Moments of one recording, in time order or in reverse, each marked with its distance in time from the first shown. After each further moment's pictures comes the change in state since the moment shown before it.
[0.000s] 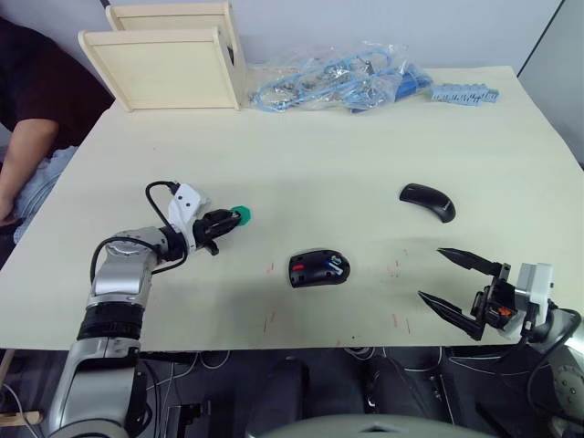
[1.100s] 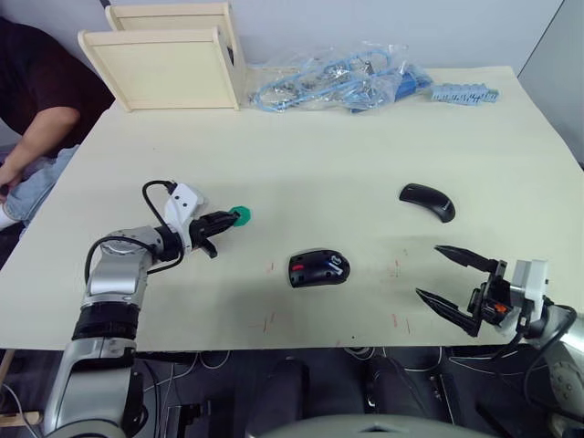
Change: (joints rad) left arm 0.018 0.016 0.022 -0.028 -0.020 0.030 -0.034; right arm -0.031 -0.001 0.026 -0.012 -0.011 0.032 -0.028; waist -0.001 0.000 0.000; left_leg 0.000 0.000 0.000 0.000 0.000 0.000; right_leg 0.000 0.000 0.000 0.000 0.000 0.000
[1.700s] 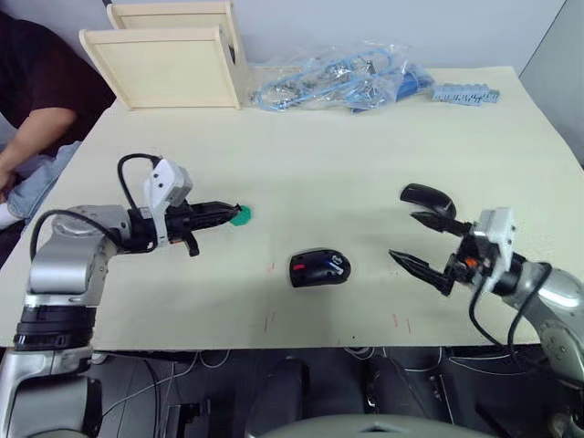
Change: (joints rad) left arm -0.019 0.185 0.005 -0.397 -0.182 0.289 -0.207; right arm -0.324 -0.078 0.093 -0.183 0.044 0.482 -0.308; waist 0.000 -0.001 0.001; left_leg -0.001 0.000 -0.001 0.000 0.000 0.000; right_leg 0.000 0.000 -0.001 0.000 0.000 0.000
